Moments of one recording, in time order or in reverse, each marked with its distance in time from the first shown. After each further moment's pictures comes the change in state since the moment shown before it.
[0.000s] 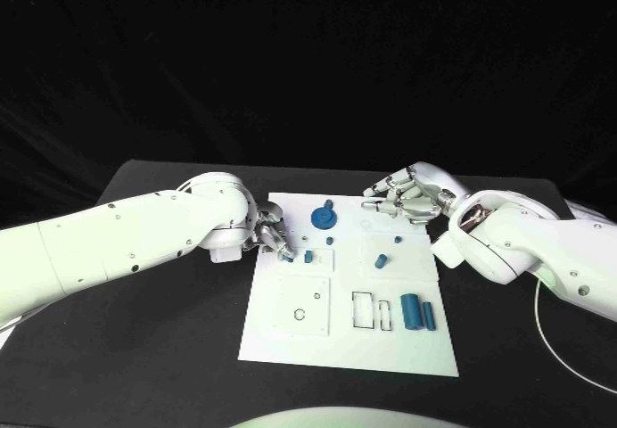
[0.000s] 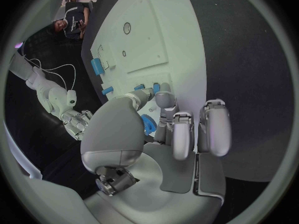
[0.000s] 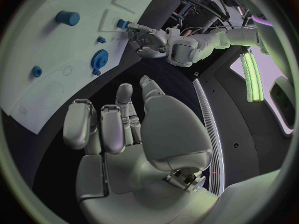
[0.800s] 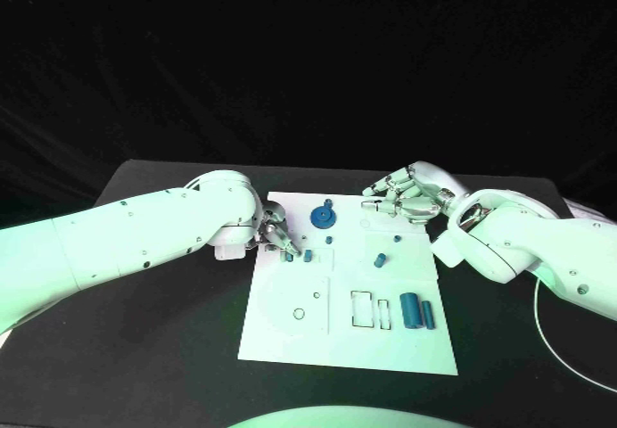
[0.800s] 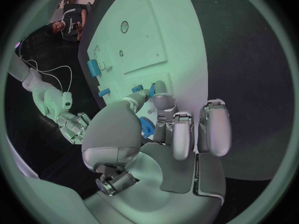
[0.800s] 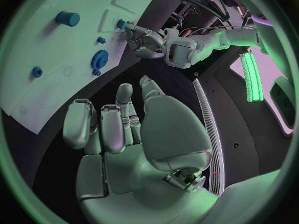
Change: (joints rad) left arm 0.003 0.040 -0.004 -0.039 -0.007 0.029 -0.028; left_hand -0.145 0.022 -0.143 -0.009 -0.005 0.058 -0.020 -0.023 -0.056 0.011 -0.011 0.016 0.017 0.000 0.000 0.000 0.000 0.000 0.000 0.000 0.000 0.000; right arm 0.000 -0.001 0.000 0.001 0.000 0.002 0.000; right_hand 0.004 0.004 -0.003 0.003 0.006 0.000 0.000 0.000 0.000 0.000 0.000 0.000 -0.001 0.000 0.000 -0.005 -0.002 0.000 0.000 0.000 -0.005 -0.003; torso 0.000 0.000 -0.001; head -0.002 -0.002
